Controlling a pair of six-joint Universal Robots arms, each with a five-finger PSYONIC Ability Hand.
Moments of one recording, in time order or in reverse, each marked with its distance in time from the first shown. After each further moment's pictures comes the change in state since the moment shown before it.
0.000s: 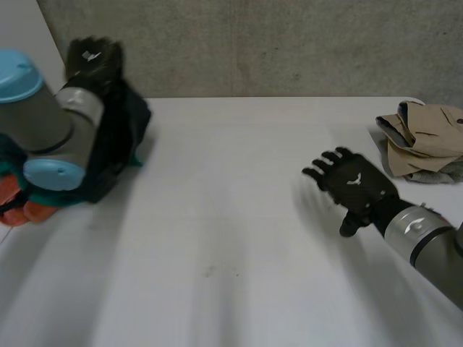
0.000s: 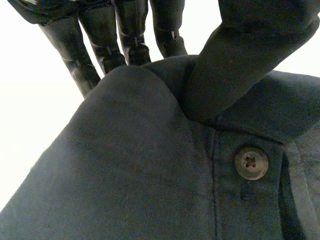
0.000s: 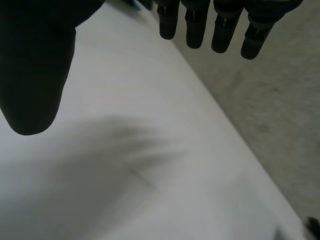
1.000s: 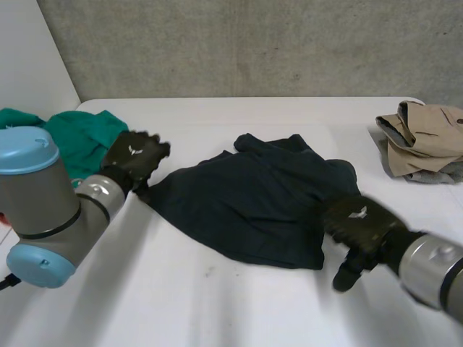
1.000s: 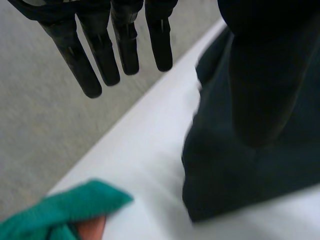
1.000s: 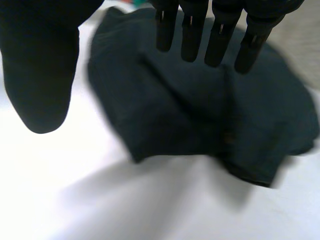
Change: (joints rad) left arm -0.021 0.192 -0.568 -0.057 0.146 0.245; right arm 0.100 -0.187 -0.002 0.510 0.082 0.186; left_hand -0.687 -0.751 -0.738 -0.755 -0.705; right_hand 0.132 0.139 0.146 0.144 0.139
